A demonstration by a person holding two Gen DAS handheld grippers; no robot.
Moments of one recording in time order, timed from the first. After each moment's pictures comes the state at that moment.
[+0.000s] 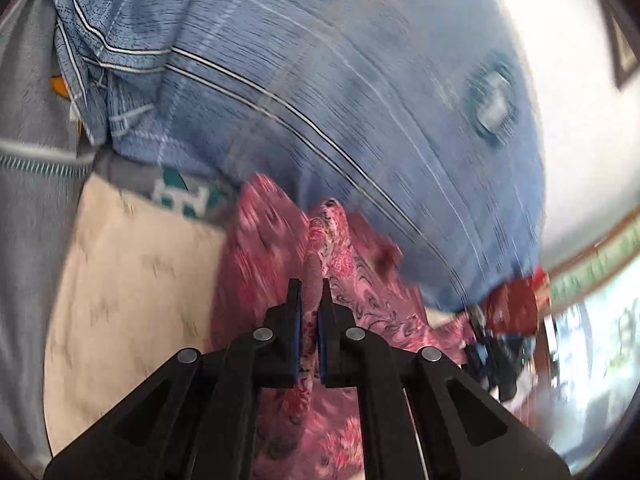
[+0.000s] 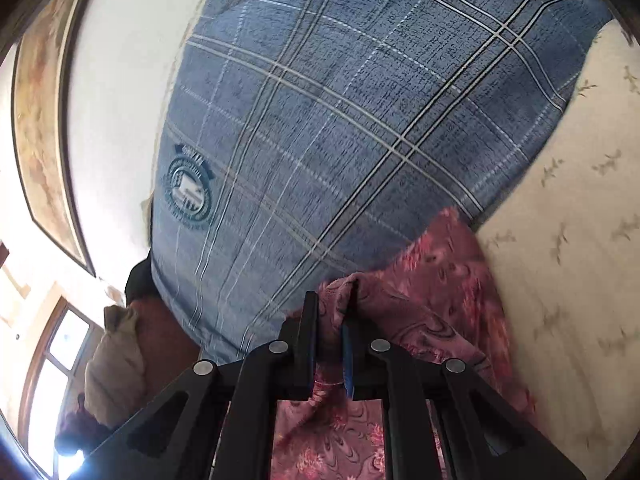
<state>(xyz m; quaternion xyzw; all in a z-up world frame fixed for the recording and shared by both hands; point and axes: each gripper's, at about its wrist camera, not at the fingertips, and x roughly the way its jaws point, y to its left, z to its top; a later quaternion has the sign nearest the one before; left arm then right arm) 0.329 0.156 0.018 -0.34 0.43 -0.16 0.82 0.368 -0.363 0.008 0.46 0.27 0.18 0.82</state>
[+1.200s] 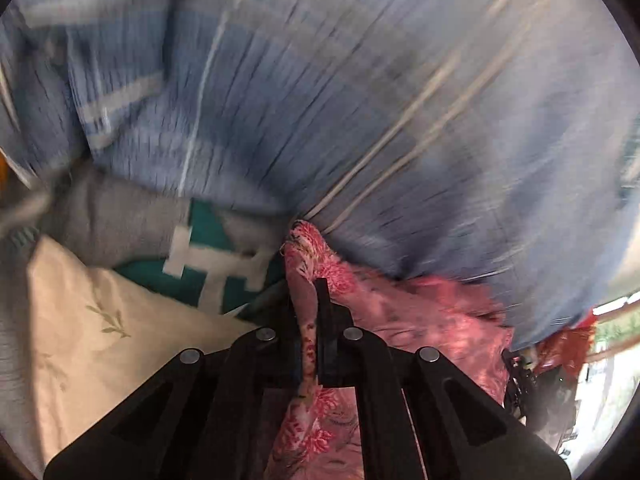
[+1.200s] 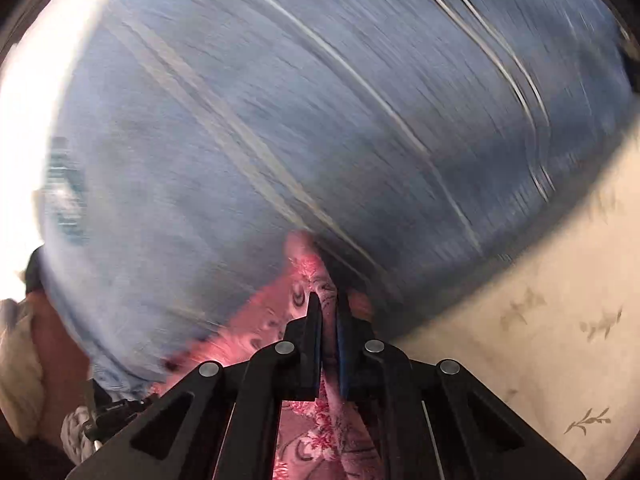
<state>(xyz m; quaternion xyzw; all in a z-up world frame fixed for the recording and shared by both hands) 0.433 0.142 -0.058 -0.33 0.53 -0.06 0.78 0.468 -0.379 -0.020 0.35 0.38 0.03 0.86</state>
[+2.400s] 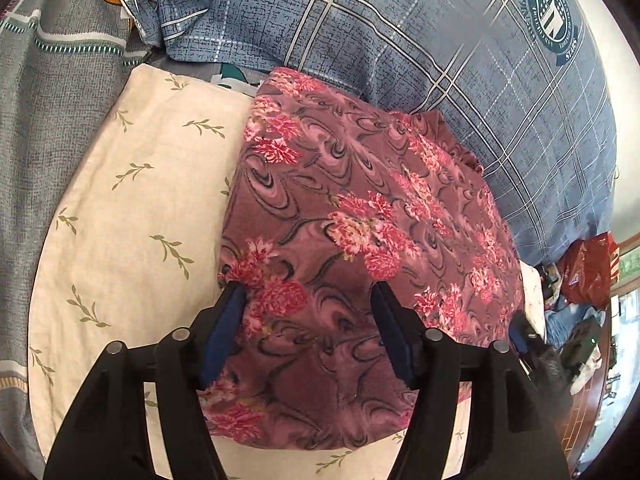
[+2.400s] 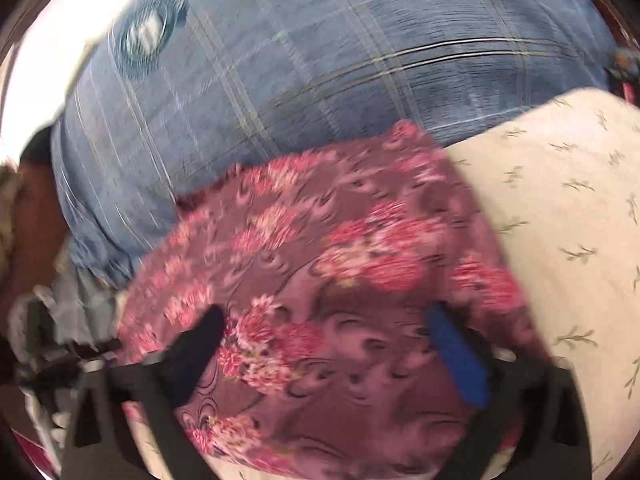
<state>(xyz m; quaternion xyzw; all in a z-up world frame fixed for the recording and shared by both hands) 0.276 0.100 -0.021 -0.25 0.52 -0.07 0.81 0.344 -0.256 -0.017 0.19 0.41 0.05 0.89</state>
